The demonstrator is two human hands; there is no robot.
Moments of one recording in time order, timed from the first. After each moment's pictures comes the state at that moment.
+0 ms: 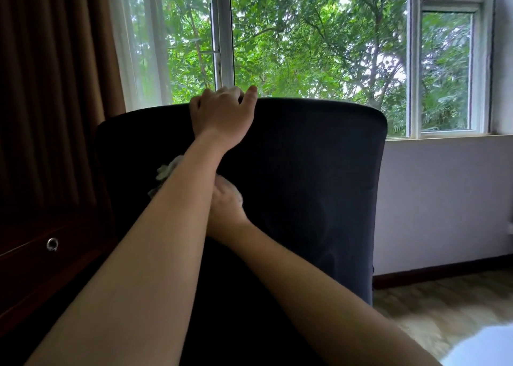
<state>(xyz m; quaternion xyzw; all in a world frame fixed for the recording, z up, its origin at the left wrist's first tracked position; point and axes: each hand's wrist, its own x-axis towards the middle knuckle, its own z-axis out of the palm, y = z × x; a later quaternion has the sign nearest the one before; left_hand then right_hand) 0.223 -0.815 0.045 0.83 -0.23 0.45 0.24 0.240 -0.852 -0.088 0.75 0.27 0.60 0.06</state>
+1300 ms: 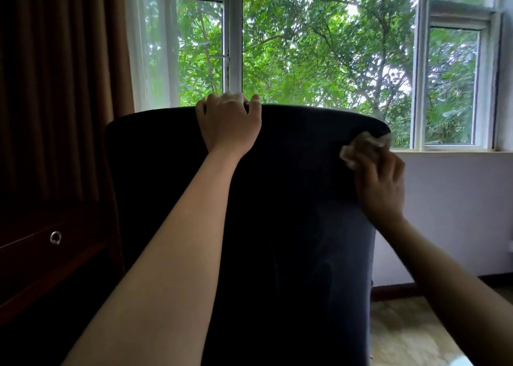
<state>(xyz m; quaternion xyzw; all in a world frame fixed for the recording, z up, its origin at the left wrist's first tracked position) 0.231 -0.818 0.036 0.79 -0.17 0.53 0.27 0.206 -1.089 -0.084 0.64 0.00 0.76 0.11</state>
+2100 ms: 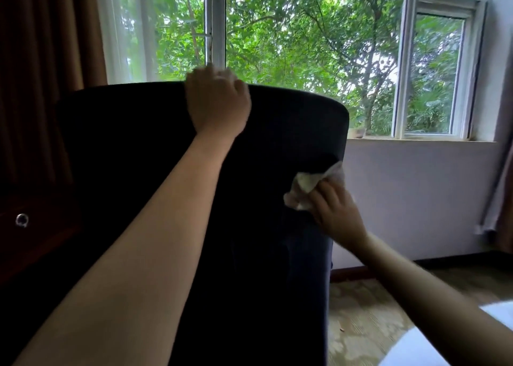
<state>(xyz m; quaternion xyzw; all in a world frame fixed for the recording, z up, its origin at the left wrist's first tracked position) 0.209 -0.855 0.032 0.78 -0.15 0.56 0.25 0.196 -1.103 -0.149 0.72 0.15 0.65 0.21</state>
